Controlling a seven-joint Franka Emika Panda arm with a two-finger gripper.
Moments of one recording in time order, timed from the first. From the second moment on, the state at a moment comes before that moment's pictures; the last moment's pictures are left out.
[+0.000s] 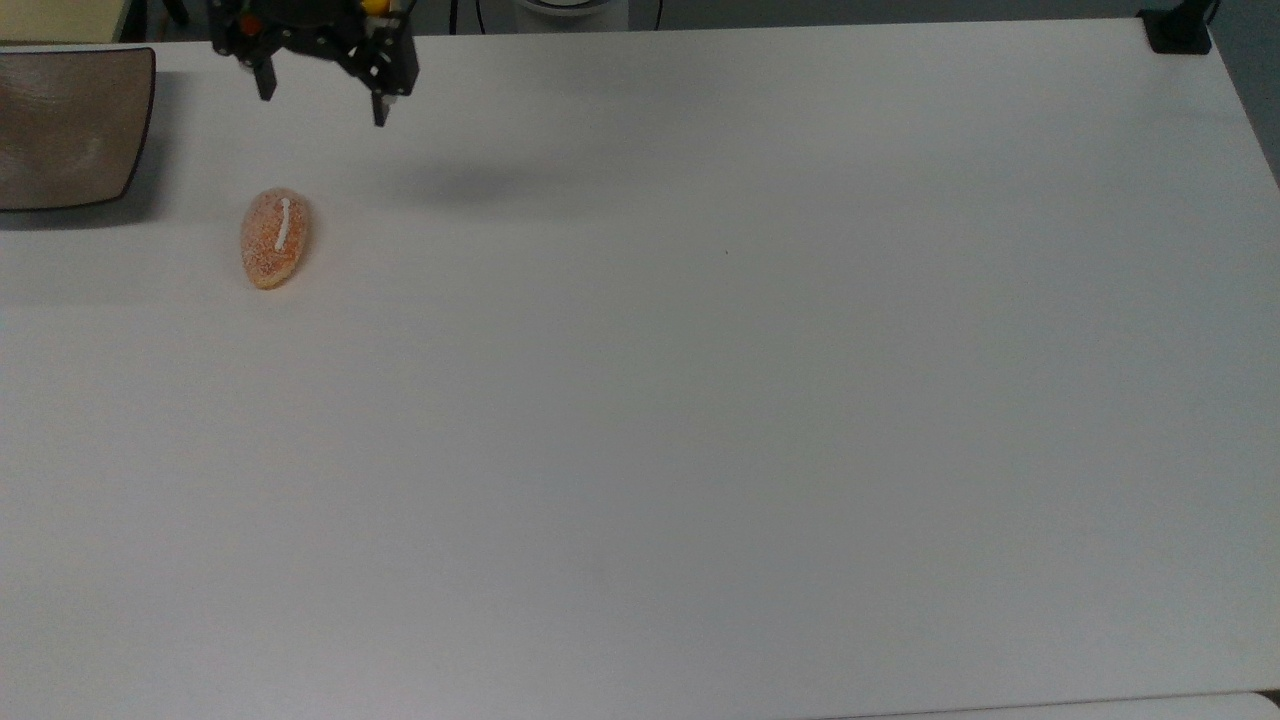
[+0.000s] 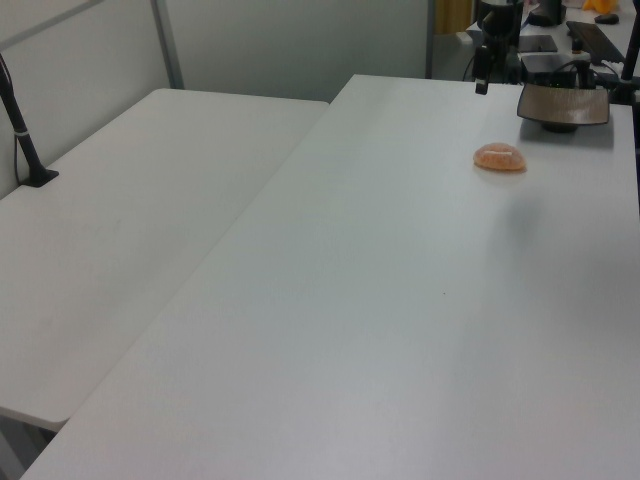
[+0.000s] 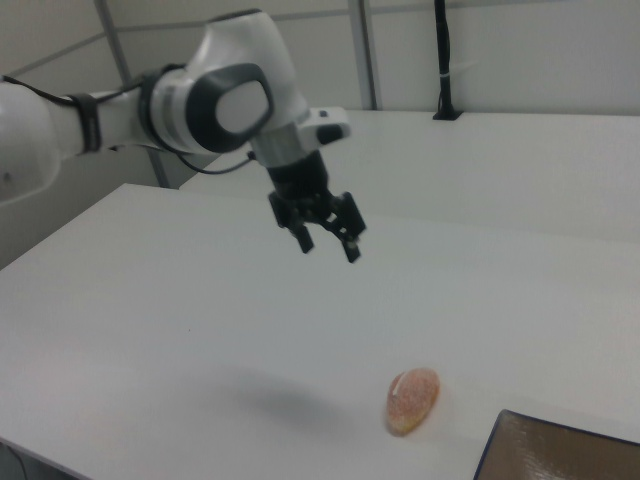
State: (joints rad) arm -0.10 0.03 -0.05 -1.79 -0.15 1.92 -0.02
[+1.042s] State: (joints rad) arm -0.20 0.27 -0.13 -1.82 -0.17 2.07 -0.25
